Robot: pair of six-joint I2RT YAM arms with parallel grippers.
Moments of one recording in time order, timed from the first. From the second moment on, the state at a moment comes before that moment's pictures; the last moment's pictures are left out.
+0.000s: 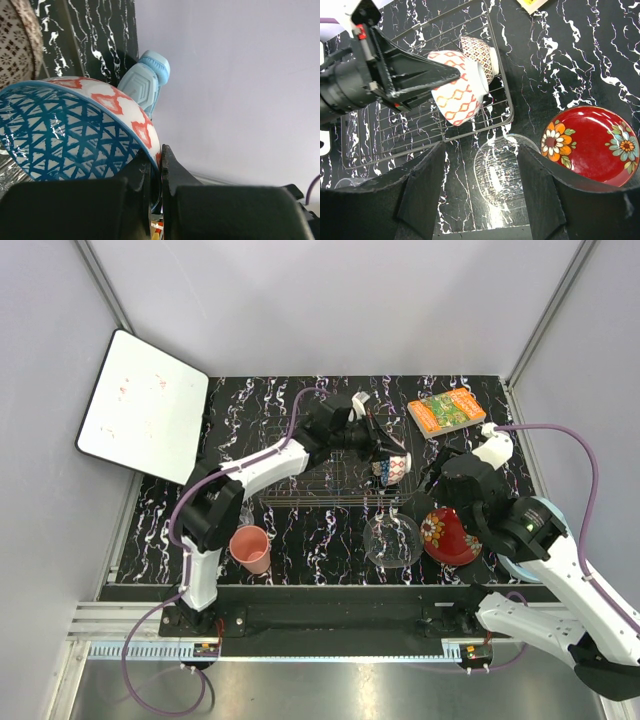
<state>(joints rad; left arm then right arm) -0.71 1.99 1.56 0.06 0.59 -1.27 0.75 0.87 1.17 -0.92 0.64 0.86</state>
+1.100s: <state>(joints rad) -0.79 2.00 1.45 0.06 0.55 -1.13 0.75 0.86 1.17 -0.90 0.64 0.85</state>
